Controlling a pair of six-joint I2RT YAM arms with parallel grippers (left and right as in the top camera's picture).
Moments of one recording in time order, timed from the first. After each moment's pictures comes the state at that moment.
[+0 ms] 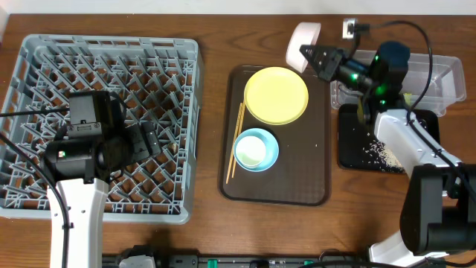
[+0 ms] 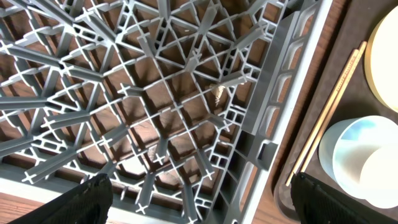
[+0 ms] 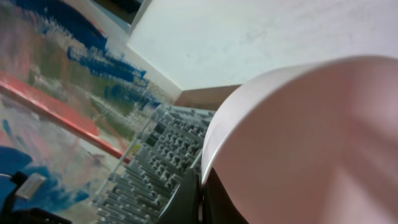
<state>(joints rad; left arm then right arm) 0.10 1.15 1.18 -1.18 0.07 -0.25 0.06 1.75 1.11 0.49 -0.90 0.70</state>
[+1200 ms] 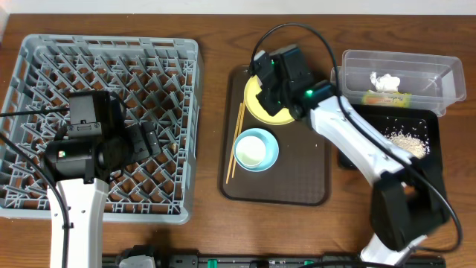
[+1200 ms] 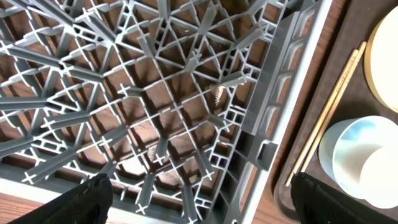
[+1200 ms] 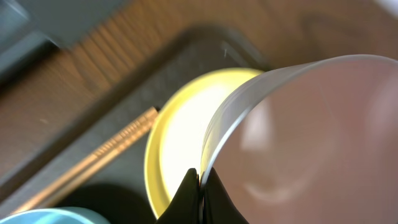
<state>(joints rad) 0.10 1.15 1.18 -1.18 0.07 -0.25 0.49 1.88 1.39 -0.44 -0.06 -0.22</state>
